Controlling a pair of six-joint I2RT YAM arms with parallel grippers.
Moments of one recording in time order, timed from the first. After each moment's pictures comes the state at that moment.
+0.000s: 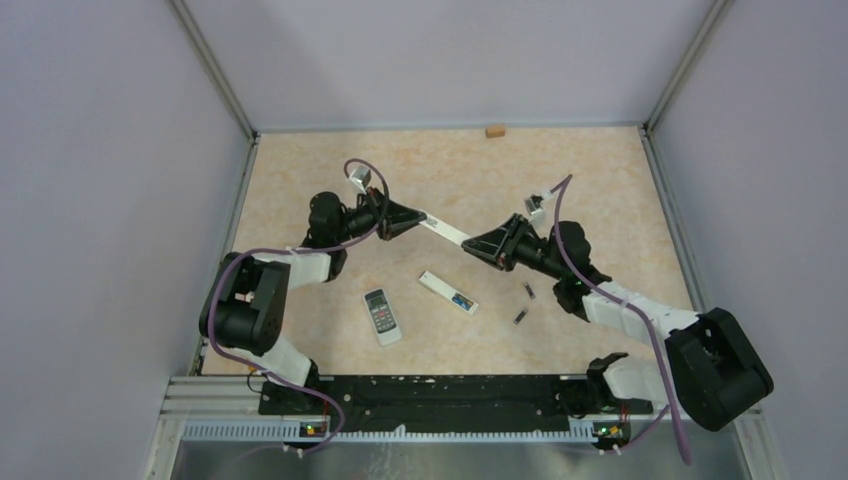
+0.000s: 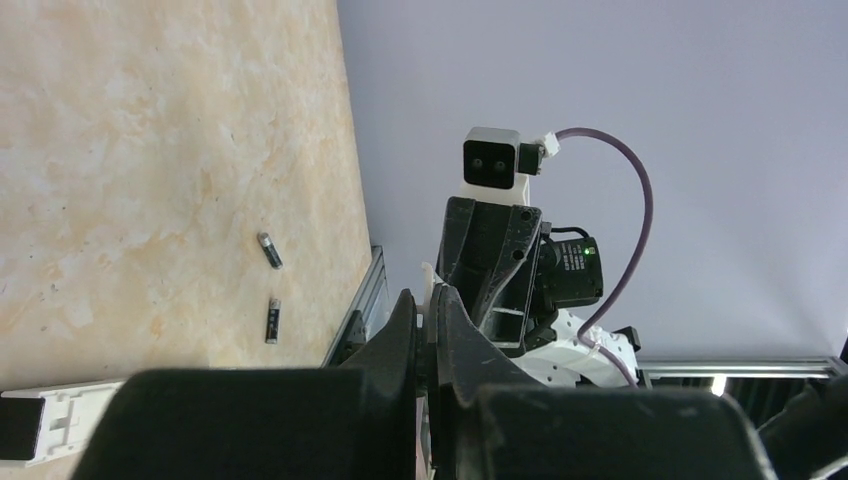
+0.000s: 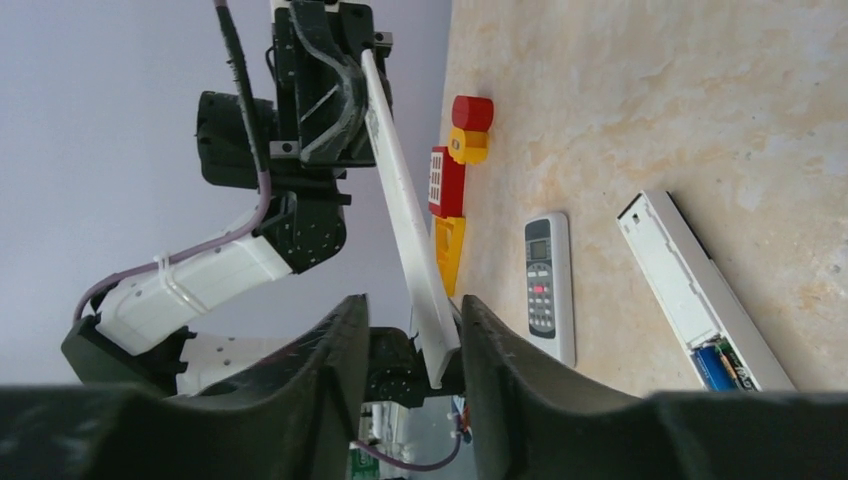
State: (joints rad) left arm -0.25 1.61 0.67 0.93 0.87 -1.44; right arm 0.51 1.21 0.46 0.61 -0.49 1.27
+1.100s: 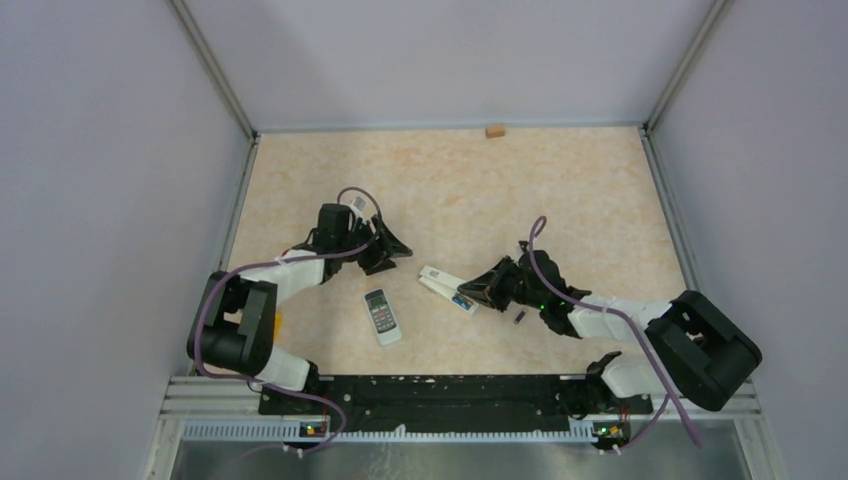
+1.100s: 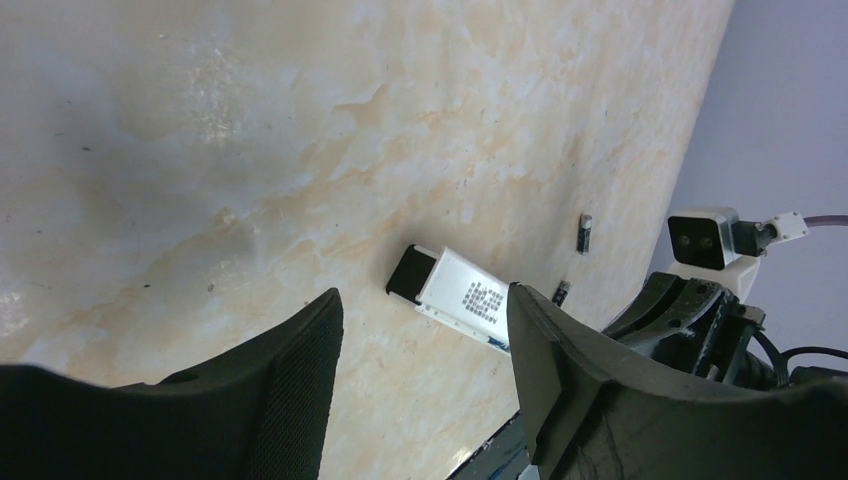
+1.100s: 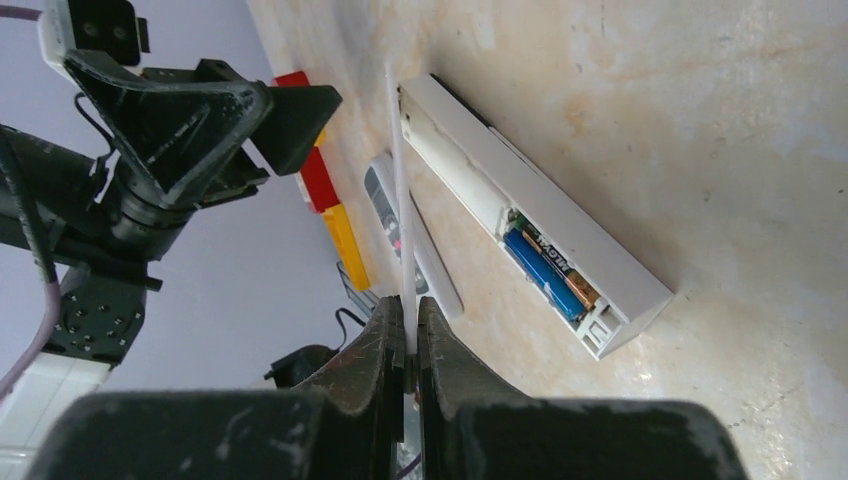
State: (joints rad) left arm -0.25 1.48 0.67 0.06 0.52 -0.81; right arm 0.69 1.31 0.35 0.45 -0.25 1.42
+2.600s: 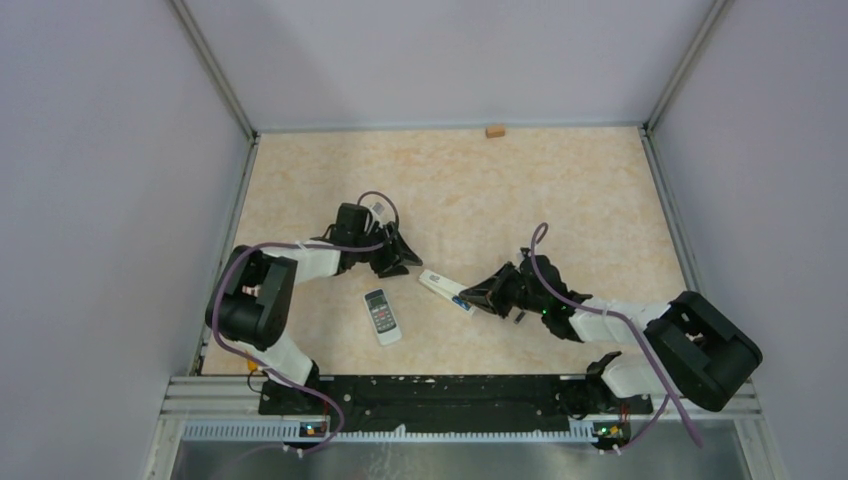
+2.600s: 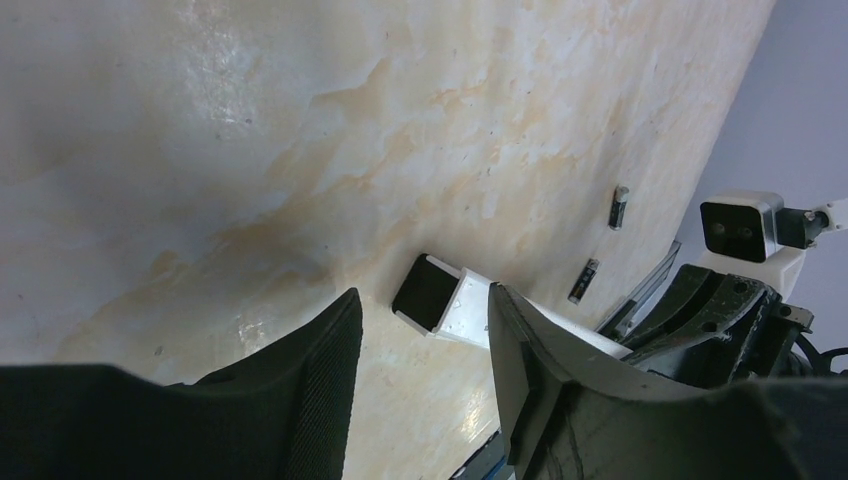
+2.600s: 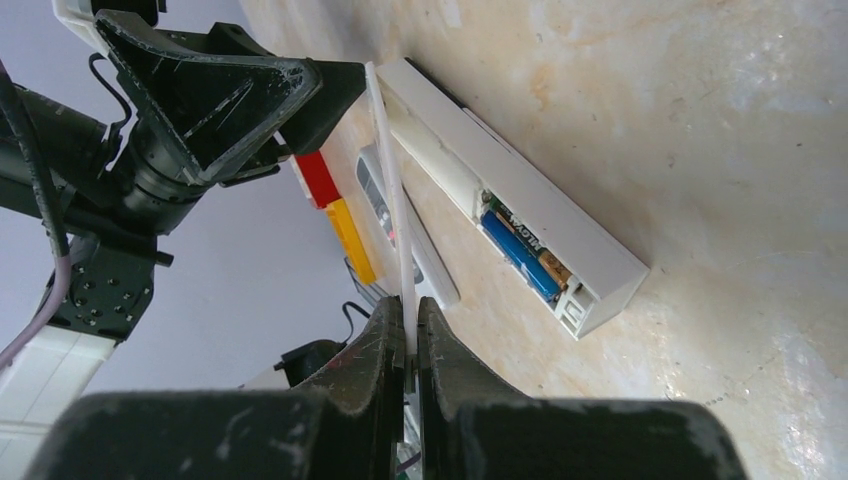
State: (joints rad) left arm -0.32 1.64 0.74 0.06 0.56 -0.79; right arm 0.69 1.30 0.31 0.47 -0.25 1.47
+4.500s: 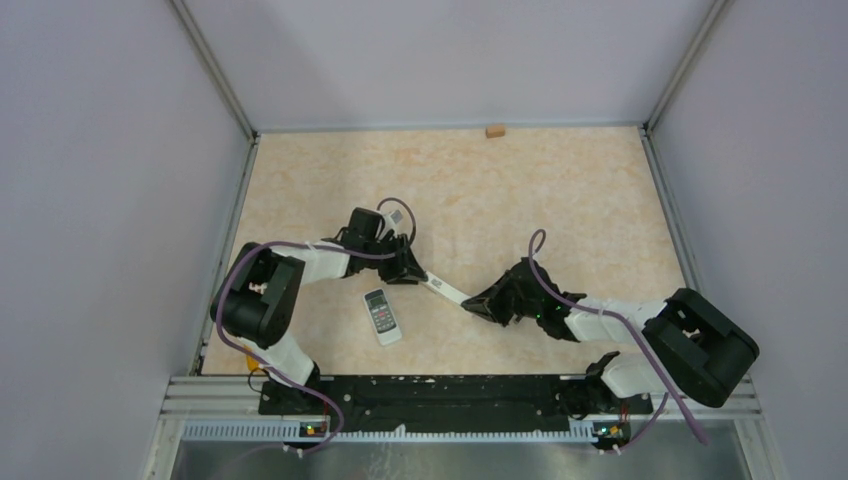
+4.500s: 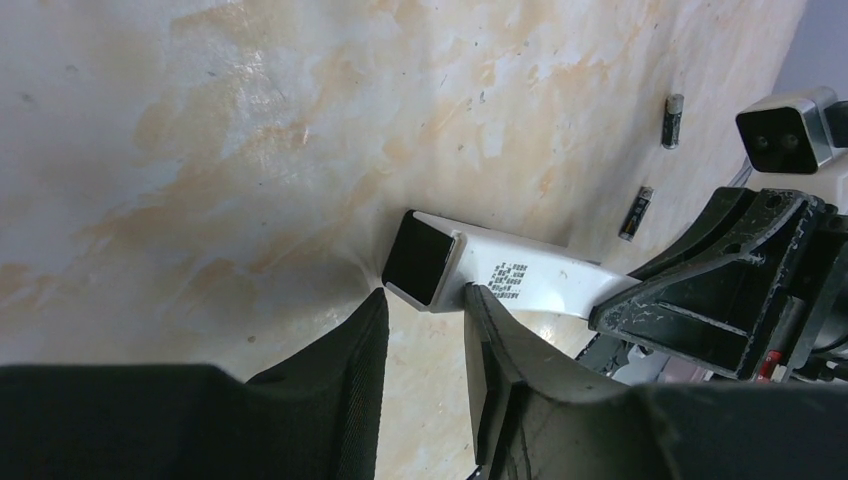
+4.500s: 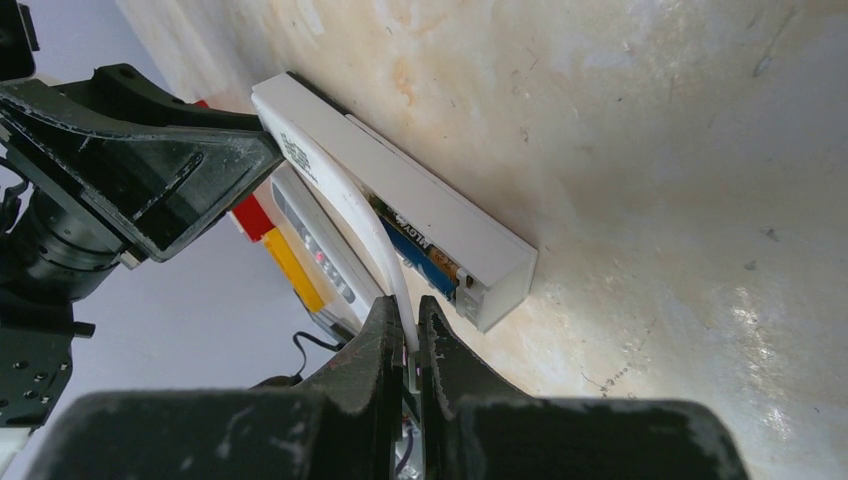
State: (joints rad) left arm -0.39 1.67 0.74 0.02 0.60 -0.63; right arm 0.75 1.32 0.34 0.29 -0.15 1.50
